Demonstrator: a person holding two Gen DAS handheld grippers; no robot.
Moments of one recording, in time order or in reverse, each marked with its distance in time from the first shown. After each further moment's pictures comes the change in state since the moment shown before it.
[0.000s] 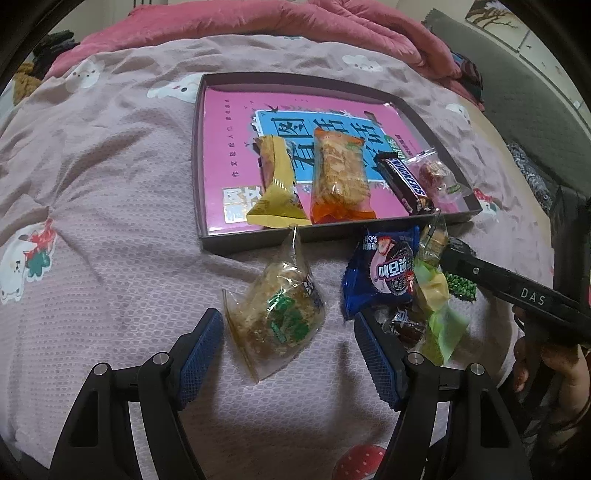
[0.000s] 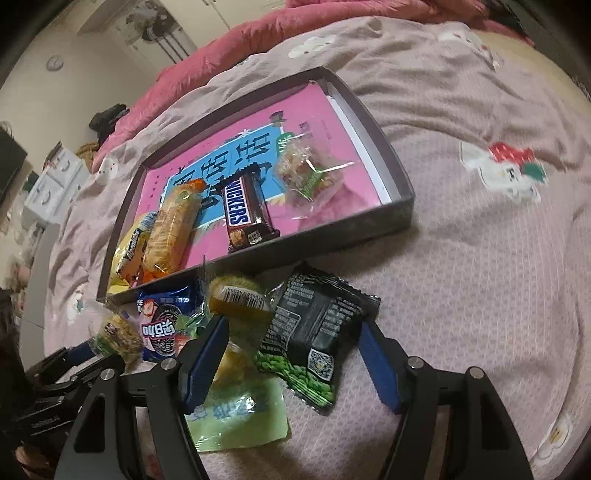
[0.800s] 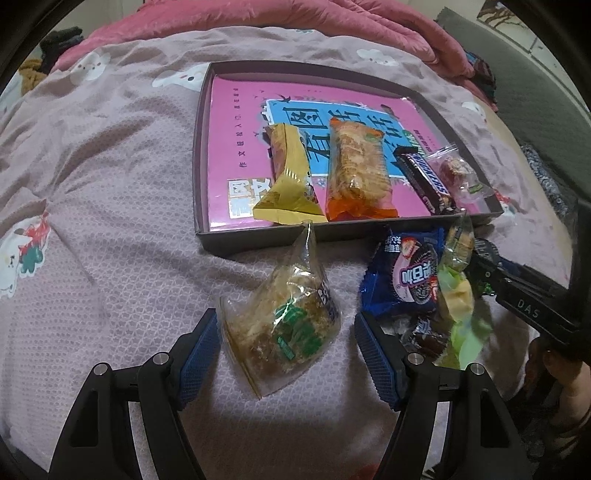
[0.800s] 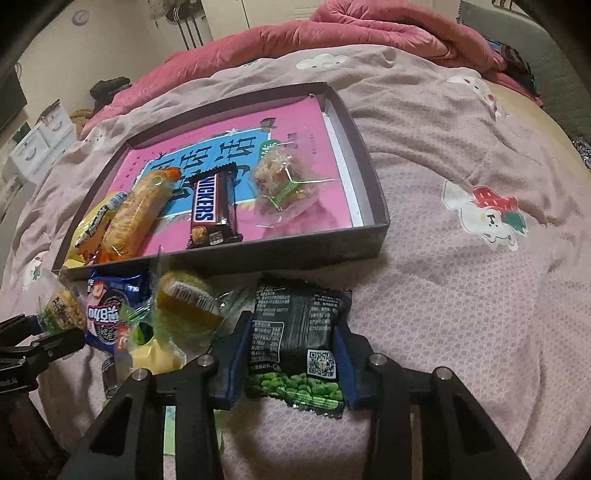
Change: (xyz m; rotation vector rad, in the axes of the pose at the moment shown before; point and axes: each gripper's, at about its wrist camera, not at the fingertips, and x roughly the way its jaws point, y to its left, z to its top) left arm 0.019 0.000 0.002 -0.021 0.000 0.060; right arm 0.008 -0.004 -0.001 -0.164 -0.058 -0.155
